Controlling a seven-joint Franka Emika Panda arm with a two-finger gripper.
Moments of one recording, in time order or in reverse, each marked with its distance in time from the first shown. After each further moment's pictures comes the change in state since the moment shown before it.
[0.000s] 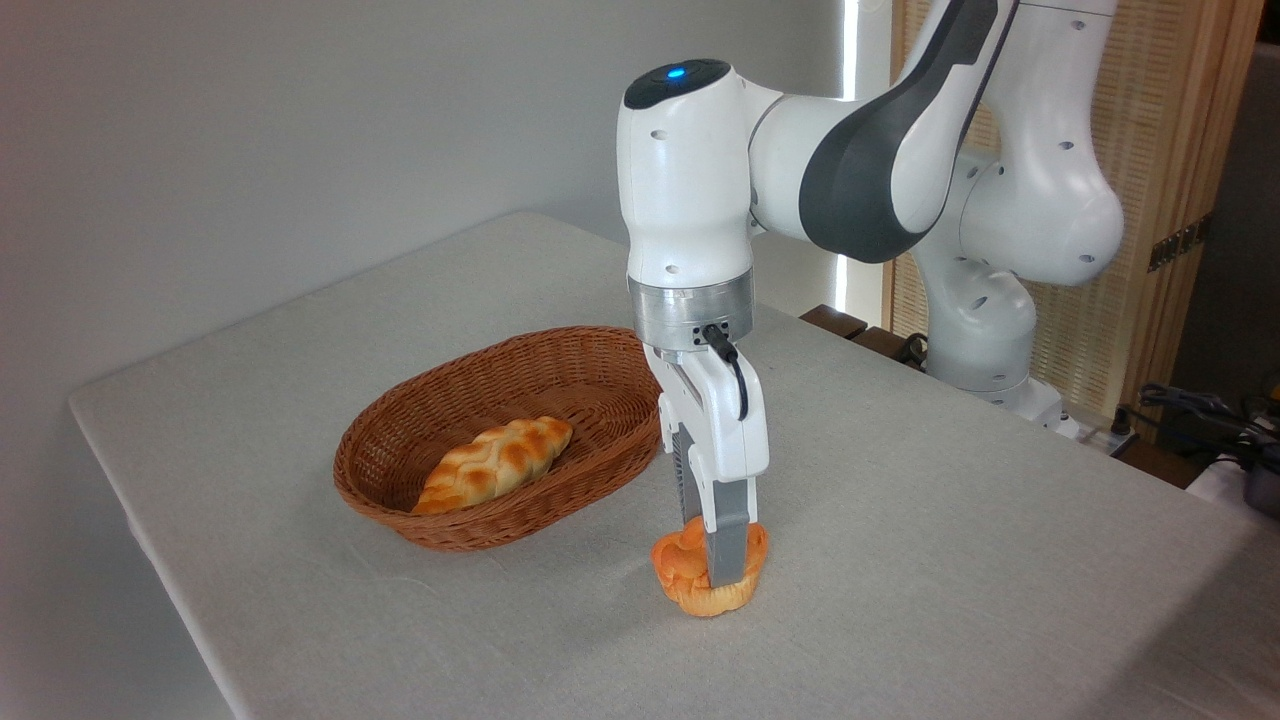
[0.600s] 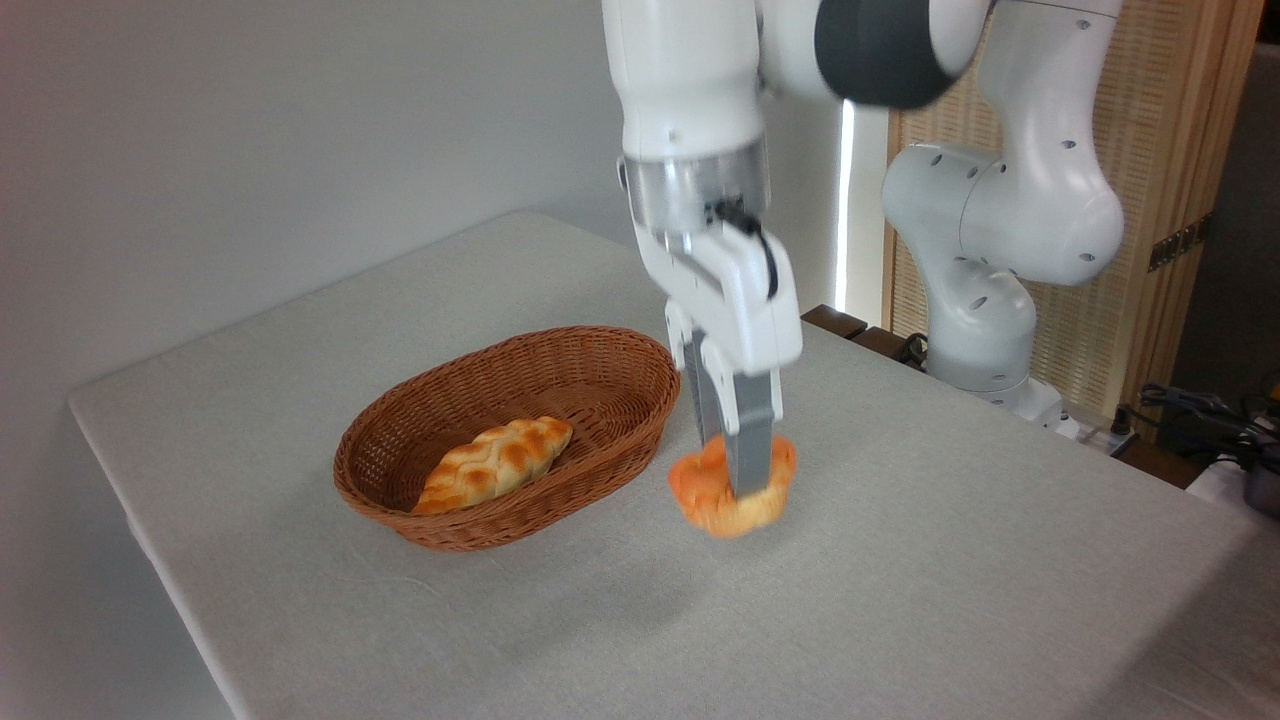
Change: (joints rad) arm 0.001 -0.046 0.026 0.268 -0.012 -0.384 -0.010
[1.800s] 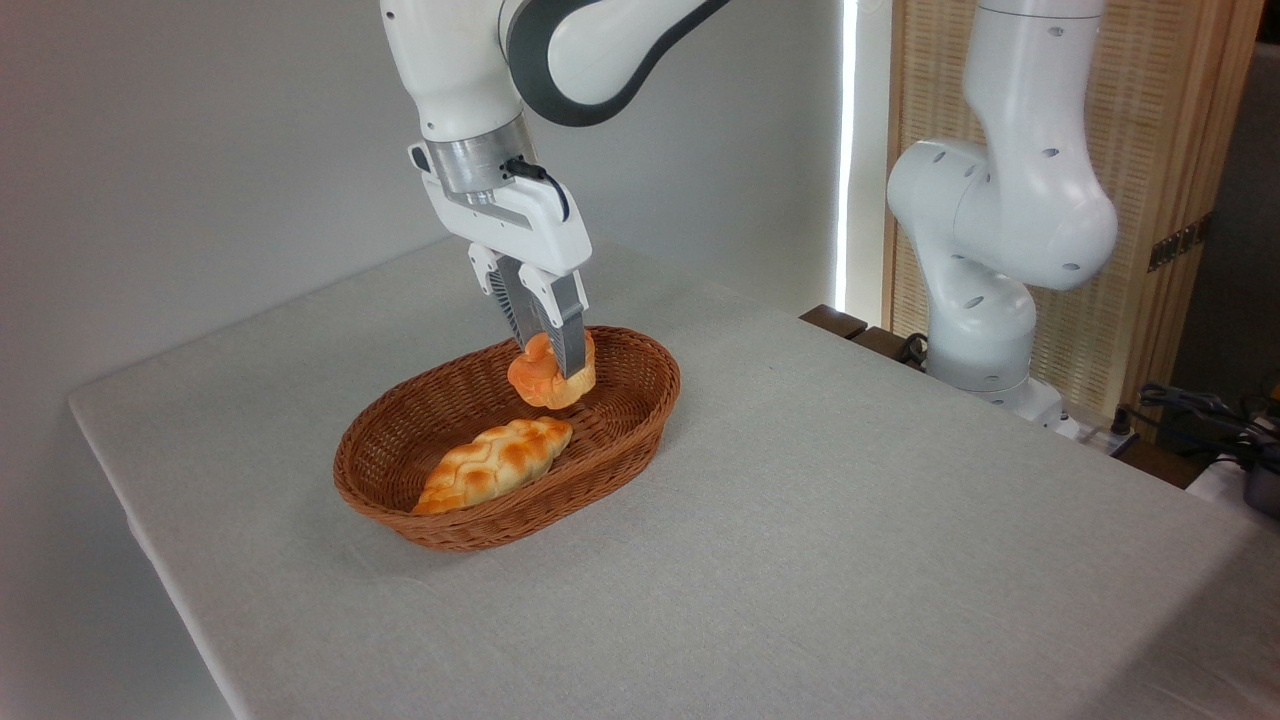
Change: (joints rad) arm -0.138 0.191 -0.411 0.085 -0.190 -0.030 -0.872
